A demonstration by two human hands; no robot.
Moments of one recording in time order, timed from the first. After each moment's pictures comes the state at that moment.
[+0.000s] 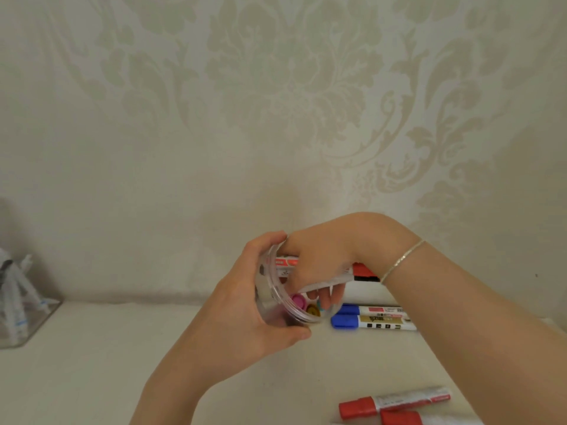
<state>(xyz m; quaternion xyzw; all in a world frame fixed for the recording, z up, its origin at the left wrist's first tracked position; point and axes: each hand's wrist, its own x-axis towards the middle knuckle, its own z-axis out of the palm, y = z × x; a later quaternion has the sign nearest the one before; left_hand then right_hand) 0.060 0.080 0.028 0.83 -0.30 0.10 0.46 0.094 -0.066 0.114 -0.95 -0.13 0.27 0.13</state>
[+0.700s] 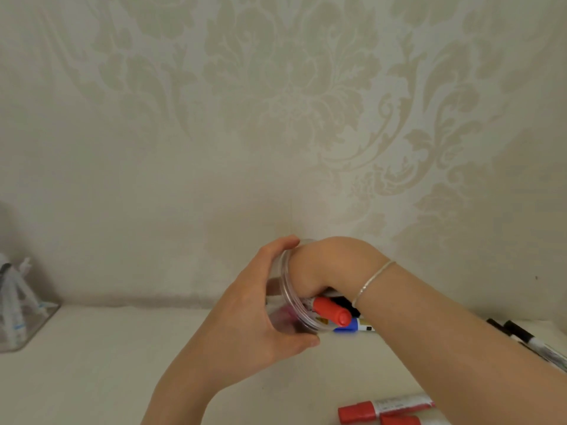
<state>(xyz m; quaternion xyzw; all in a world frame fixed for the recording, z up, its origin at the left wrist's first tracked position) 0.062 0.071 0.027 0.84 -0.31 0.10 0.43 0.093 -0.051 0.103 -0.95 -0.18 0.26 -0.01</state>
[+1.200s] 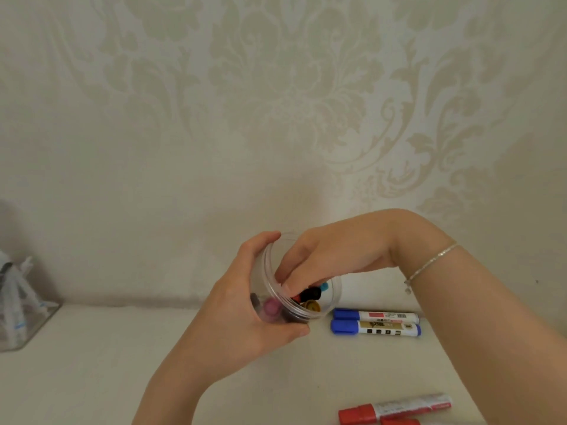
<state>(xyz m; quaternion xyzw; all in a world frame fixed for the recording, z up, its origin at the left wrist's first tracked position) 0.058 0.079 0.034 0.82 -0.28 0.09 0.49 0.088 -0.089 0.124 -0.90 -0.20 0.28 0.26</state>
